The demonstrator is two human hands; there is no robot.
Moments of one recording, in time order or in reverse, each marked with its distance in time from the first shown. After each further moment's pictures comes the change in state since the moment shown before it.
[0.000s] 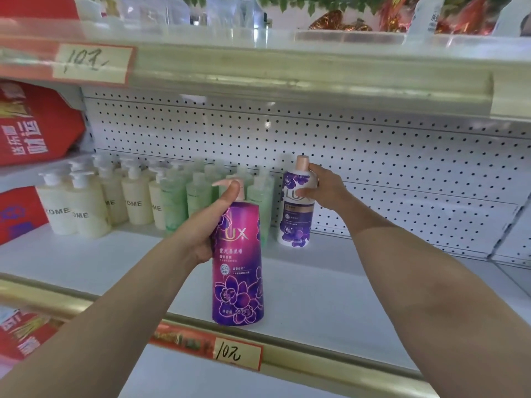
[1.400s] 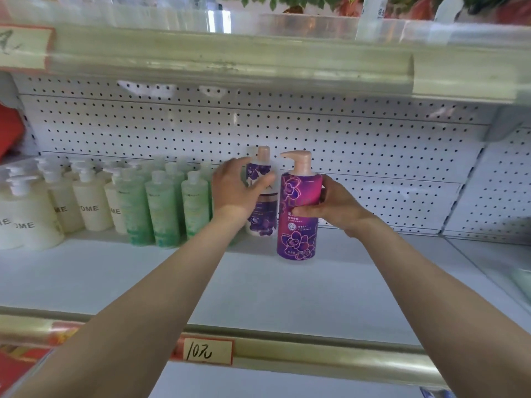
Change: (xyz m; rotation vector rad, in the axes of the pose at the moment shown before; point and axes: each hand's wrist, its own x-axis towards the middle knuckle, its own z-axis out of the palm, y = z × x) left_hand 0.059 0.006 0.107 0.726 0.451 0.657; right_hand -0.100 0.036 -0.045 0.446 -0.068 0.110
